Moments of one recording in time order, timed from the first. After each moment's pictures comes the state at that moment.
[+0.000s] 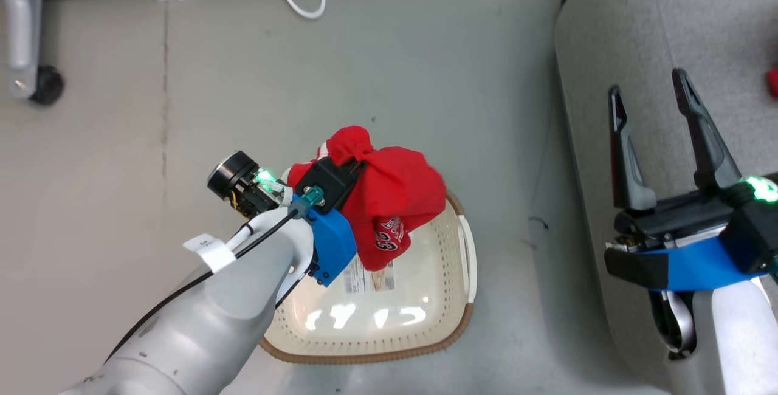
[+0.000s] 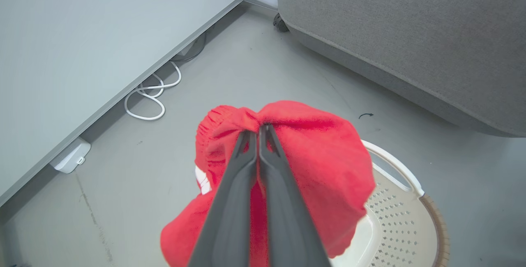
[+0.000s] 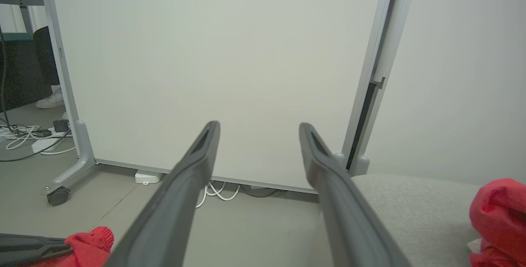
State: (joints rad) left arm -0.88 0.14 -1.12 1.02 -0.53 -0.11 -0.26; right arm -0.32 -0.08 0.01 -0.04 0.00 0.13 -0.26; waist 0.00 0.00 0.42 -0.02
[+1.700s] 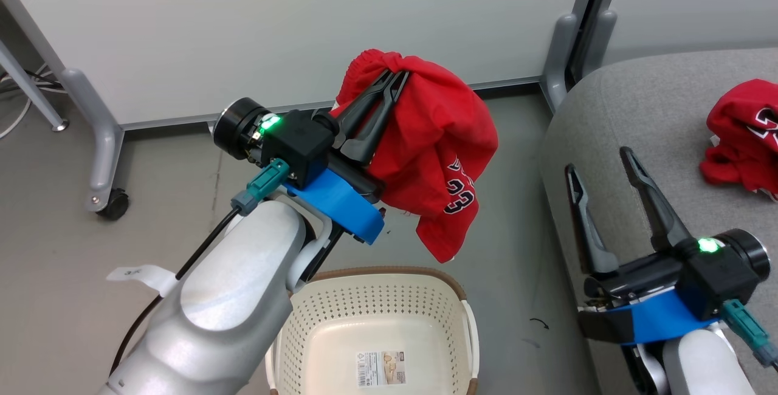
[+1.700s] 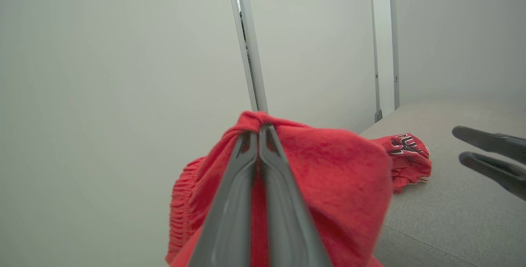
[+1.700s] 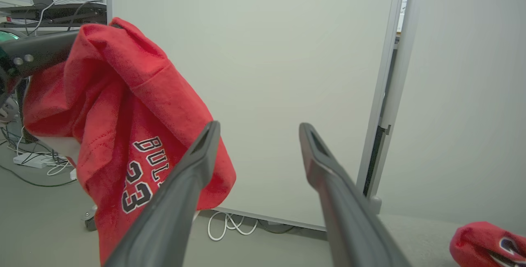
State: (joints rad) left arm -0.72 0.18 -0.70 0.41 -0.43 -0.11 -0.26; right arm -0.16 -0.09 0.06 -0.01 0.04 0.13 -0.26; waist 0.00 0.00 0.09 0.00
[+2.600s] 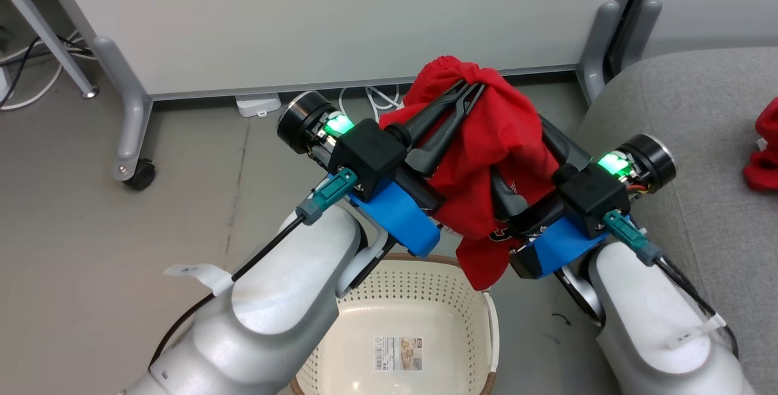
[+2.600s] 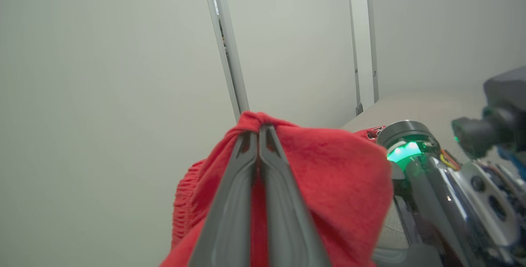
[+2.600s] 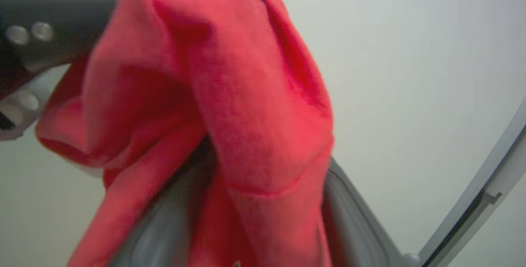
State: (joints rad) left arm -0.77 0.10 -0.79 0.40 -0.41 -0.12 -0.26; right arm -0.53 -0.16 0.36 0.30 -0.02 0.13 -0.26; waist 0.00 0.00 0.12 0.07
